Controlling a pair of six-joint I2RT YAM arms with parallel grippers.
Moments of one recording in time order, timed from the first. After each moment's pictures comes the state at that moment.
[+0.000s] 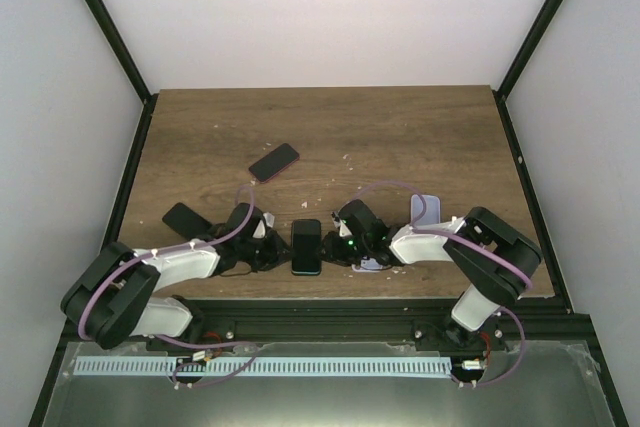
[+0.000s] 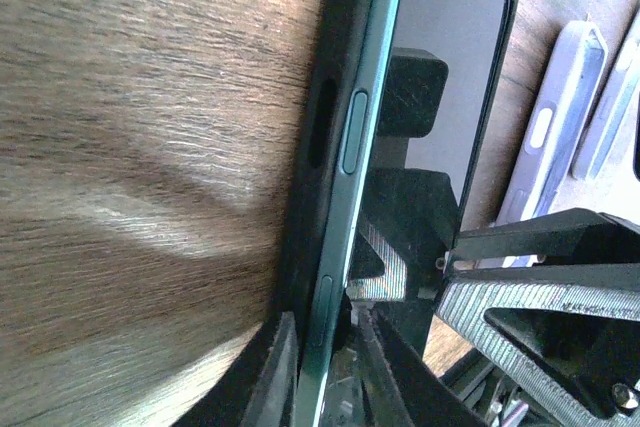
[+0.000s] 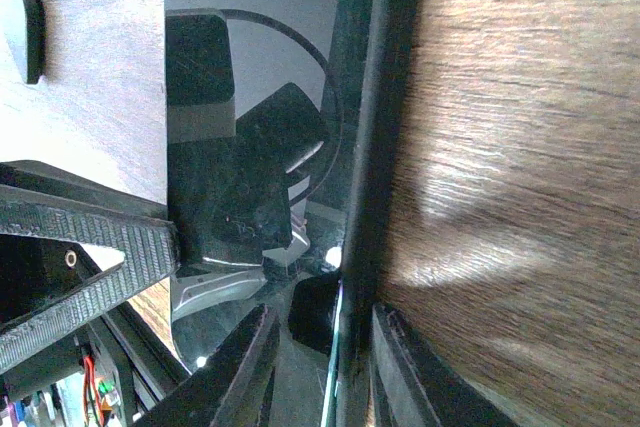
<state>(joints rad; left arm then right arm) -0.61 1.34 0.38 0.06 0.49 -1.06 0.85 1.62 0.61 0.17 -0.41 0.96</state>
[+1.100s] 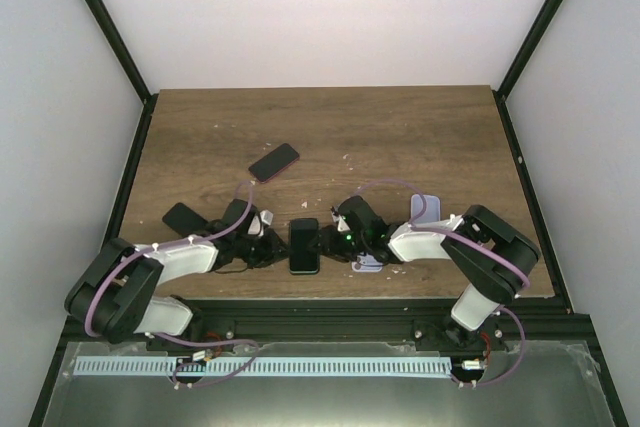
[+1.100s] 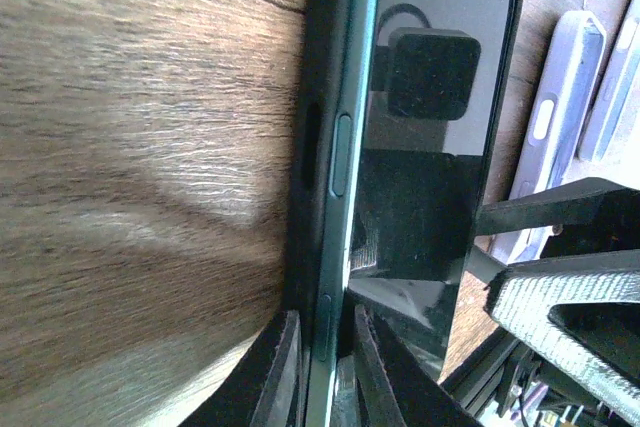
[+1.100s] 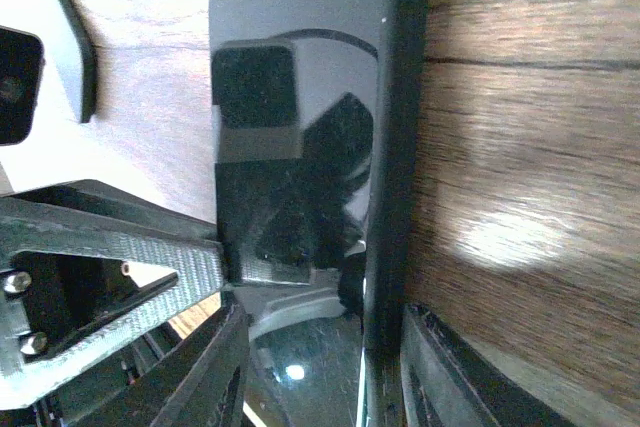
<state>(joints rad) -0.53 1.37 0.39 0.03 0.57 -0.91 0.84 1.63 0.62 0.23 -0.41 1.03</state>
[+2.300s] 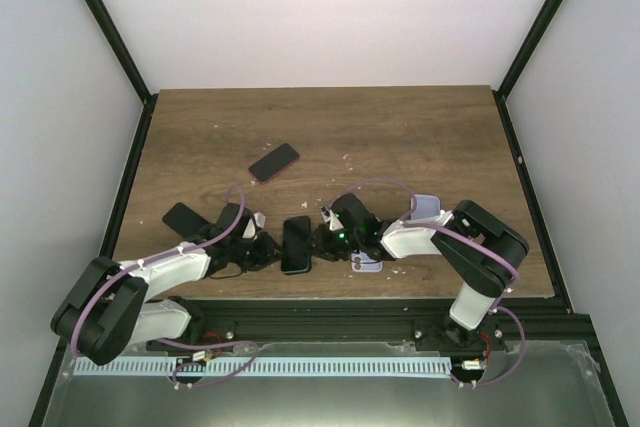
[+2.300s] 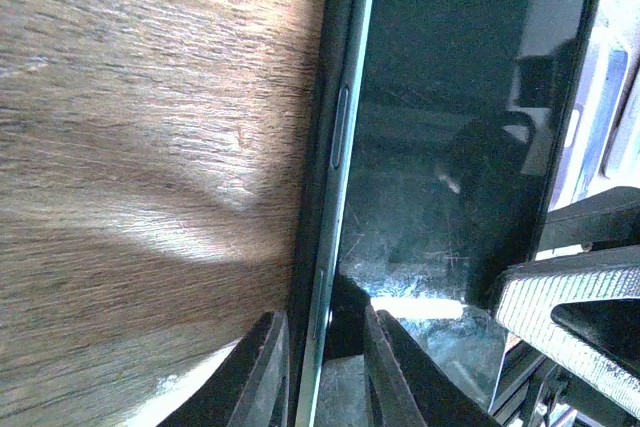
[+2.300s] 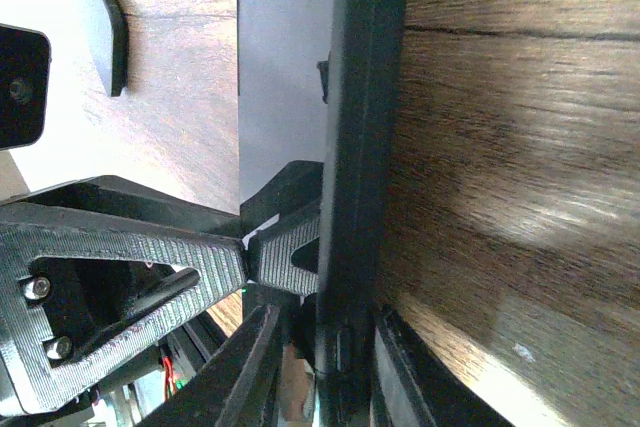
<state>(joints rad) -0.53 1.24 0.36 -0.07 0.48 -0.92 0.85 1.70 0.68 0.26 -0.49 1.05</state>
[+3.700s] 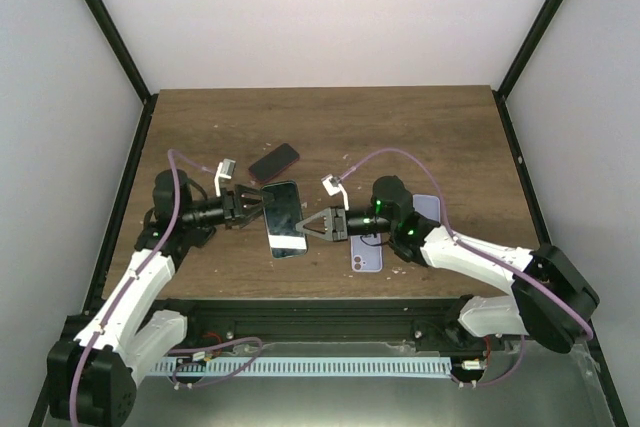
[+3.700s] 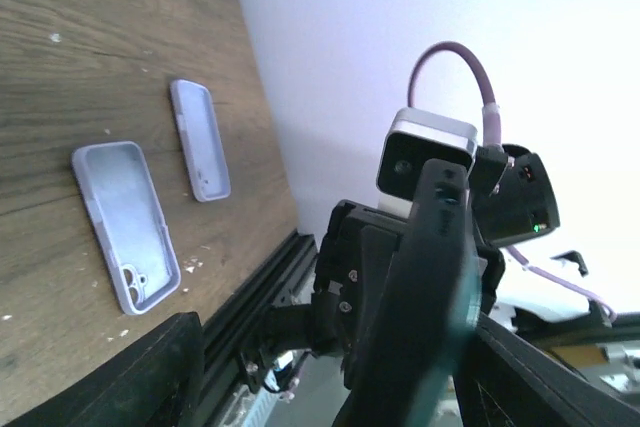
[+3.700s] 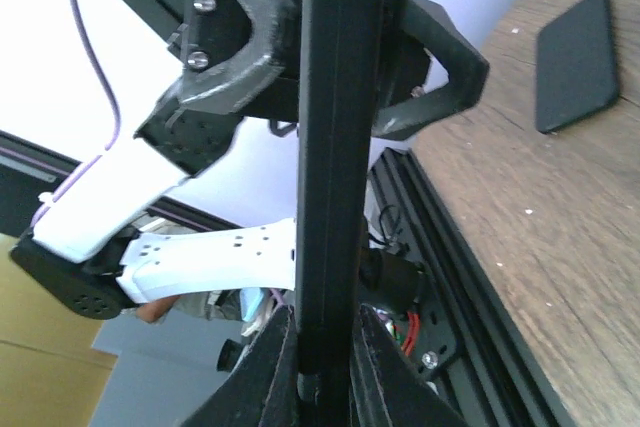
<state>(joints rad) -0.18 0.88 0.55 0.01 1.08 -0.98 0.79 1.27 0.64 0.50 -0.81 0.94</state>
